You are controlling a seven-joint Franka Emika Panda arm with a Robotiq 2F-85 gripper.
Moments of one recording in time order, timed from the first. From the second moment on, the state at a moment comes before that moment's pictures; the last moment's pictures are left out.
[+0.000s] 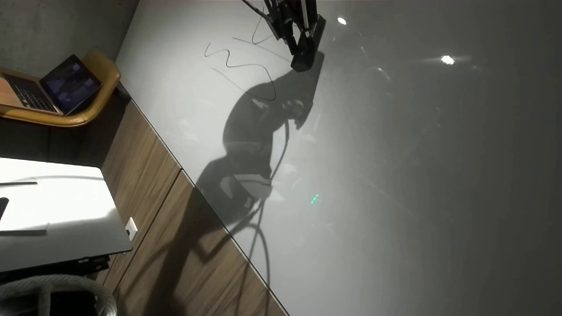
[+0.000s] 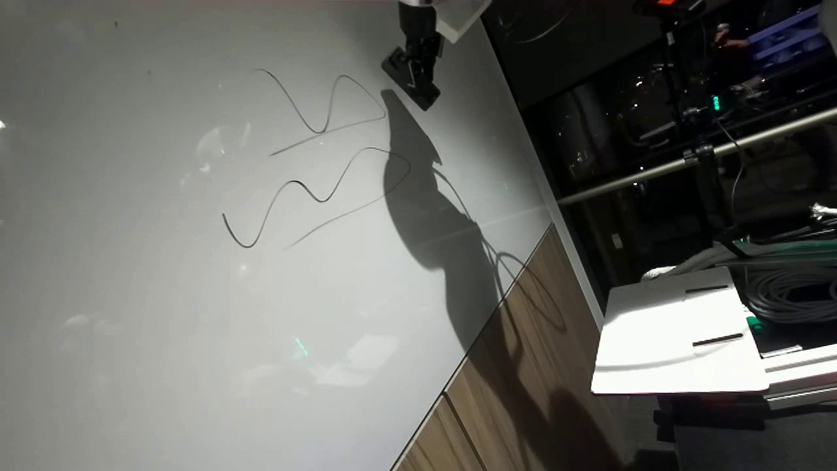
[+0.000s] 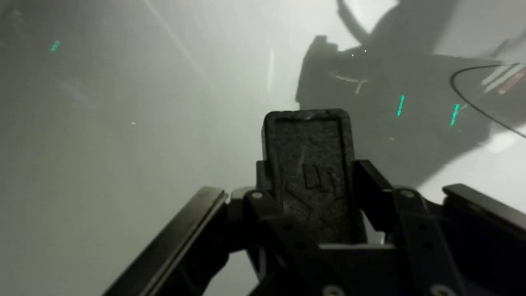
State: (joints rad) arm 0.01 -0.39 0.00 -2.11 -0.87 2.41 0.63
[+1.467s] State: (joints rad) arm -0.08 -0.27 0.11 -2.03 -0.59 2.57 0.46
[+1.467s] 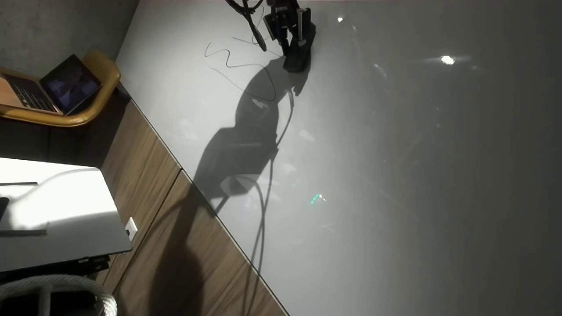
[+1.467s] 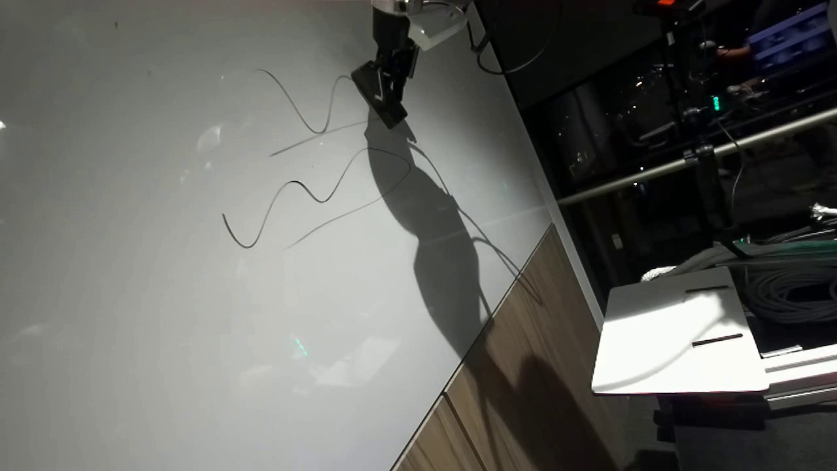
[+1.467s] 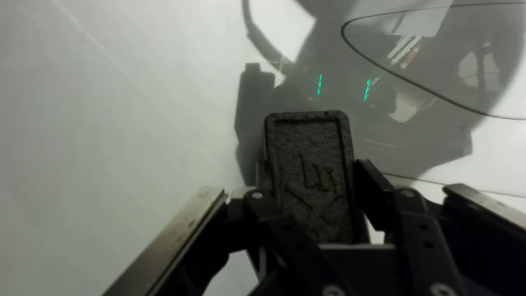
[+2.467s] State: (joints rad) arm 0.10 -0.06 0.33 -1.82 -0.67 2.37 0.64
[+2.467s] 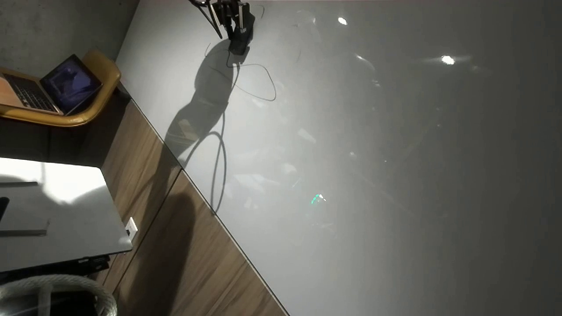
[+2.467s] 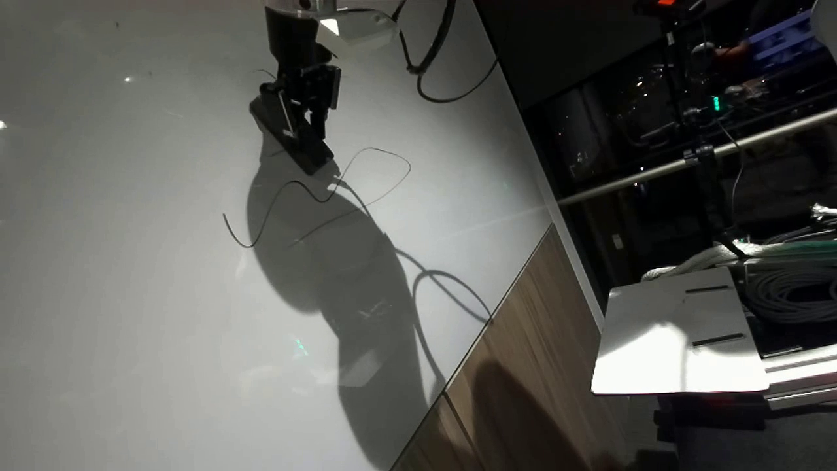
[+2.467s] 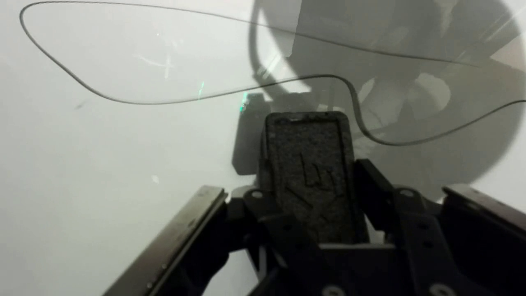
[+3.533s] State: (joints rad) arm 0.21 -0.03 0.29 -1.52 -0.75 2.15 0.53
